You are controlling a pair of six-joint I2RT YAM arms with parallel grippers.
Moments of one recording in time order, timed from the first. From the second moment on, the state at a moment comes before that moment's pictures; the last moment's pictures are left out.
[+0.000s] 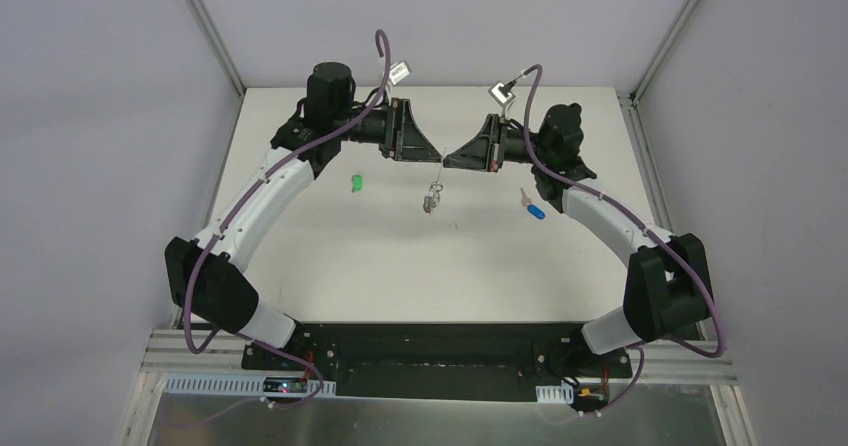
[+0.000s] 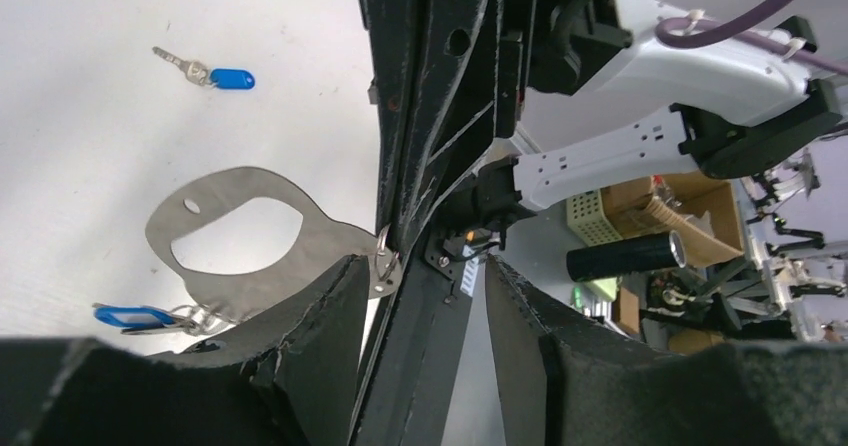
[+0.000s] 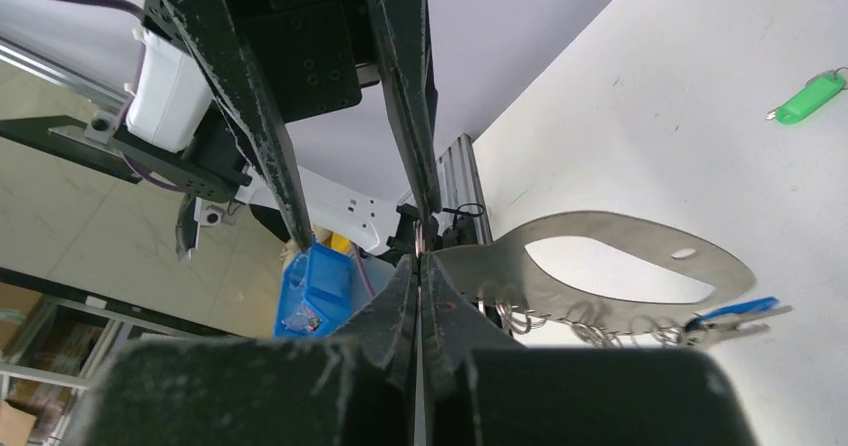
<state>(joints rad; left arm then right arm) -0.42 1.48 1.46 -0.32 0.99 -0.51 0.39 1.48 1.05 0.51 -1.10 0.97</state>
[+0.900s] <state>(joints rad) -0.42 1.49 1.34 0.02 1.01 -0.75 0.35 1.52 1.01 0.80 -1.06 1.22</state>
